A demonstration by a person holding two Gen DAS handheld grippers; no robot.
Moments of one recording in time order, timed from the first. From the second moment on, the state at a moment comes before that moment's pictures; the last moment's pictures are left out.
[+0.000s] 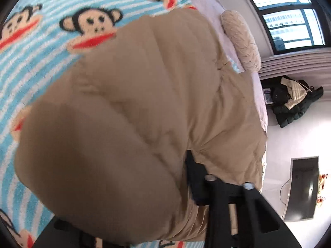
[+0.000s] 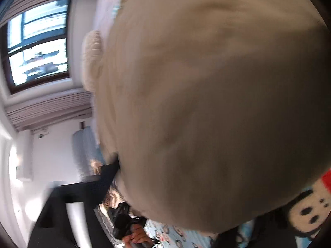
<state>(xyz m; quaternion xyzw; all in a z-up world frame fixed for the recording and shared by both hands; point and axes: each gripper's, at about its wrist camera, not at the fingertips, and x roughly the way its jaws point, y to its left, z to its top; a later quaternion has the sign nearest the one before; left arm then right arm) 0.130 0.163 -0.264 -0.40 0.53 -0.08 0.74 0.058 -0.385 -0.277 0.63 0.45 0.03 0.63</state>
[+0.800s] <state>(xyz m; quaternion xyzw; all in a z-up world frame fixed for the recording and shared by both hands) -0.025 0.187 -0.198 -0.33 0.53 -0.14 0.77 -0.044 -0.376 -0.230 0.60 0.48 0.11 0.64</state>
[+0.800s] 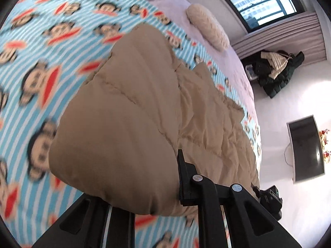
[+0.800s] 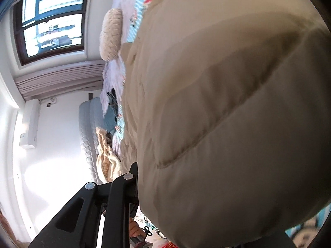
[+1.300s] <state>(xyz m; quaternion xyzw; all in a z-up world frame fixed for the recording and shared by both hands) -0.079 0.209 -0.227 -0.25 0.61 -0.13 0.74 -0.094 -0.375 -0.229 0.56 0.53 0.00 0.64</state>
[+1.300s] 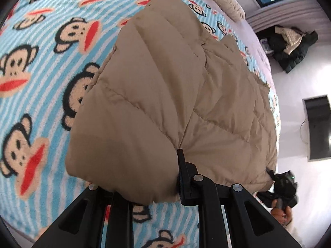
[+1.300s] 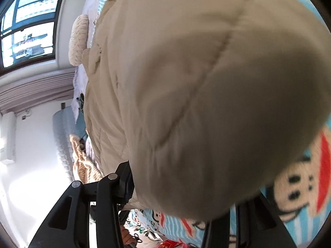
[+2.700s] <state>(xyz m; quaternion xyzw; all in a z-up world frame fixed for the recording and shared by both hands) -0.084 0.220 -0.155 -0.07 0.62 -0.05 0.78 -0.094 -0.218 -0.135 0.34 0.63 0.02 0.70</state>
